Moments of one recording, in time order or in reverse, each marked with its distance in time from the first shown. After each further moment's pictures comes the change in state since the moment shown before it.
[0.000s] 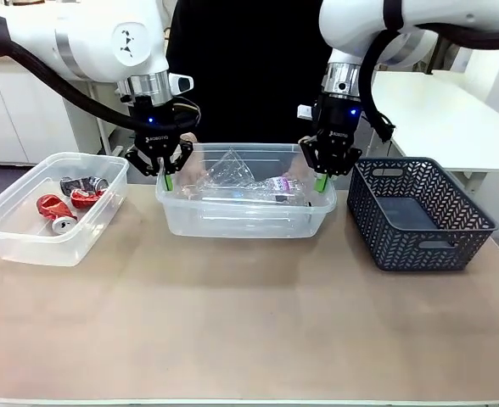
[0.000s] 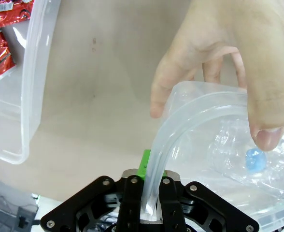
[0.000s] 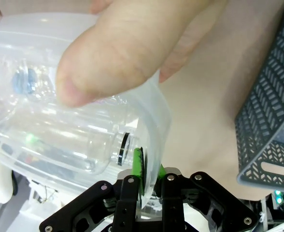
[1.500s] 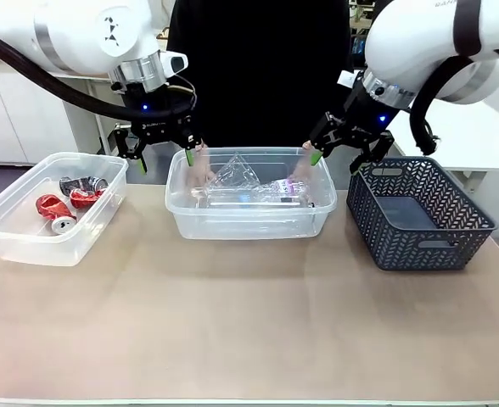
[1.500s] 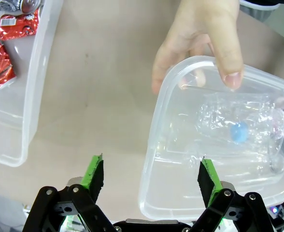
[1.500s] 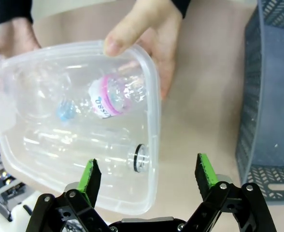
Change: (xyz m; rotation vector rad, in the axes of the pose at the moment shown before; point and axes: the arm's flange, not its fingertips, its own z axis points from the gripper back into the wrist) left arm -0.017 0.002 0.032 -0.072 -0.125 -0.012; right arm -0.075 -0.023 0.012 0.083 -0.508 -0.128
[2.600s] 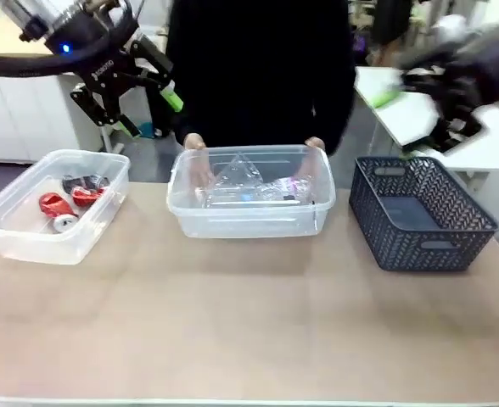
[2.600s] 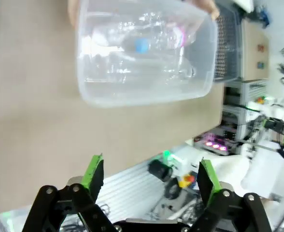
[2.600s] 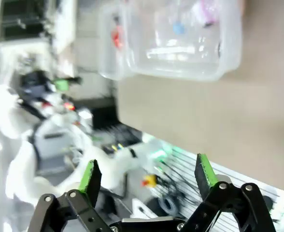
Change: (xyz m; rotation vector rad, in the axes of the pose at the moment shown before) left arm -0.091 0.091 0.123 -0.583 -0.019 -0.186; right arm -0.155 -0.071 0.164 0.658 -0.051 -0.204
